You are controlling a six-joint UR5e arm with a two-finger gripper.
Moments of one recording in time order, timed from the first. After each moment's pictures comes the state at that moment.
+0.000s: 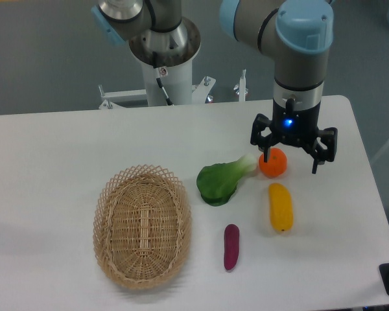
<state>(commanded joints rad) 2.61 -1.83 -1.47 -1.13 1.51 1.01</state>
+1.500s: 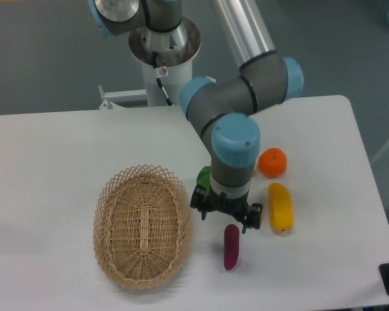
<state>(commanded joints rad) 2.43 -2.10 -1.51 -0.99 1.51 0.89</state>
